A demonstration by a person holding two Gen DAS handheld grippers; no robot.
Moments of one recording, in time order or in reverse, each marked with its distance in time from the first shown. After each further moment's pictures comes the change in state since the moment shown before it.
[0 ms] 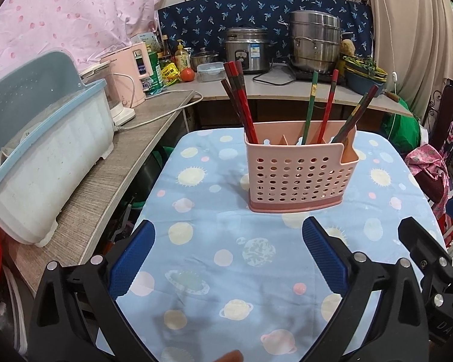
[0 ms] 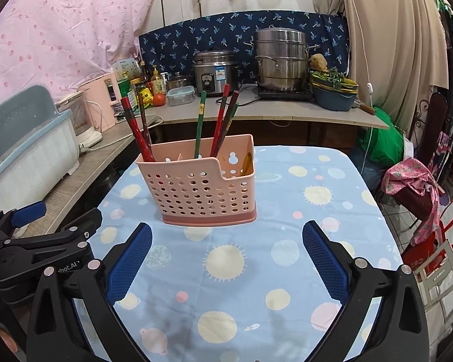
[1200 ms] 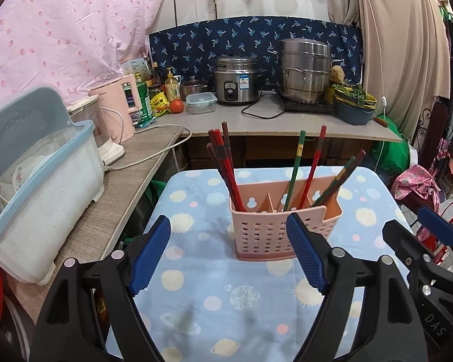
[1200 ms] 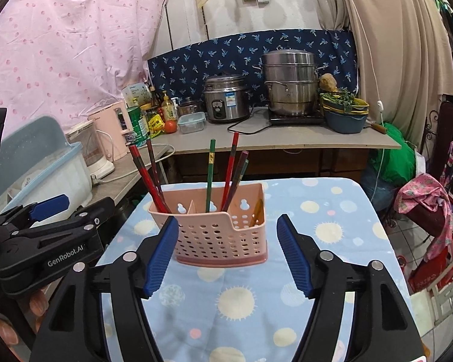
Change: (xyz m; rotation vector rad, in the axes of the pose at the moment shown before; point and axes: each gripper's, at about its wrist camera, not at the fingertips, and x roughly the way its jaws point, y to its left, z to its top) left arm -0.014 -0.006 0.059 0.012 -0.109 -0.051; right arm -0.009 -0.003 0.045 0.026 -0.094 0.073
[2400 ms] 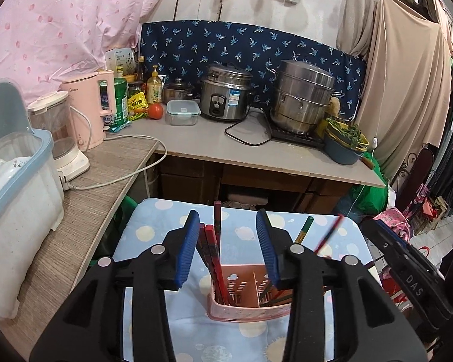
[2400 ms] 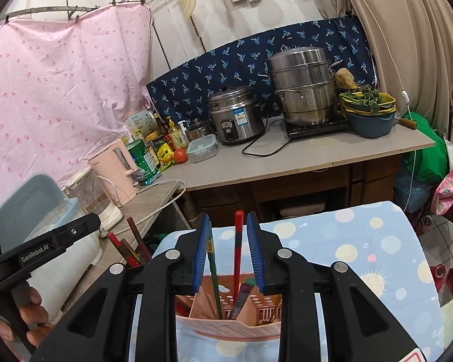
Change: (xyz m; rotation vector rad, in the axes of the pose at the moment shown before) left arm 0.070 0.033 0.096 -0.153 -0.012 -0.169; right arm 0.100 -0.026 0.095 0.136 -0.049 0.143
